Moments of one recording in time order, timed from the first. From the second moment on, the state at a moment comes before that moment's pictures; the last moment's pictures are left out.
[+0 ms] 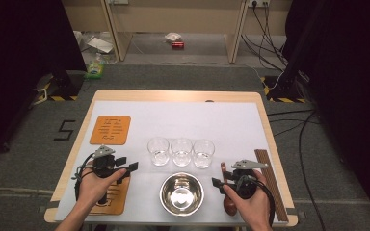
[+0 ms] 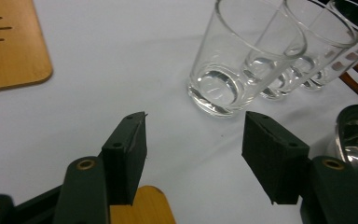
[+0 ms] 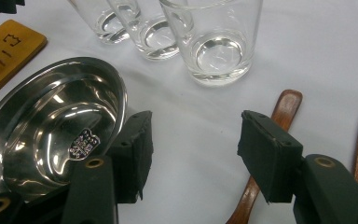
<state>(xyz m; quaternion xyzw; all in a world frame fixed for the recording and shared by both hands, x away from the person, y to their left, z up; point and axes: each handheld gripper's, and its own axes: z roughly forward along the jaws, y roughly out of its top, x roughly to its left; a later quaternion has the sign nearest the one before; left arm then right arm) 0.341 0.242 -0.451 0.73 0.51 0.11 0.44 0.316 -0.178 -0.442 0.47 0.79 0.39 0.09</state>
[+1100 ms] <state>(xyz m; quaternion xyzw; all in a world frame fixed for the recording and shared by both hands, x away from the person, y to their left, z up) 0.330 0.157 -0.461 0.79 0.44 0.03 0.43 0.316 -0.177 -0.442 0.47 0.79 0.39 0.09</state>
